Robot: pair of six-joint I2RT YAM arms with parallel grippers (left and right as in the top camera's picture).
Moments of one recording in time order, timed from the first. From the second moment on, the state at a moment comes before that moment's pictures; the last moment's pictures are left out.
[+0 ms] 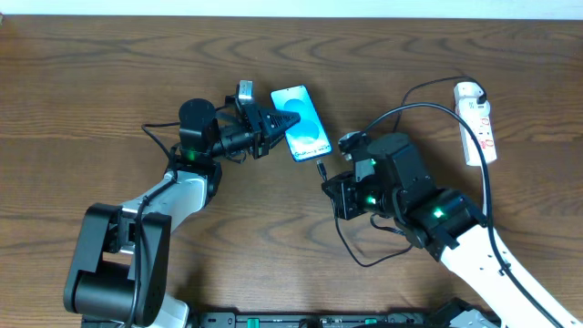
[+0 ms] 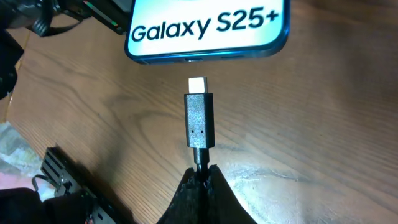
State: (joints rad) left arm -0.20 1.69 0.74 0.80 0.99 -1.50; right arm 0.58 1.18 0.91 -0.57 -0.34 0.42
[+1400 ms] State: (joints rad) left arm -0.20 1.69 0.74 0.80 1.00 -1.50; right arm 0.60 1.20 0.91 -0.53 -0.32 0.42
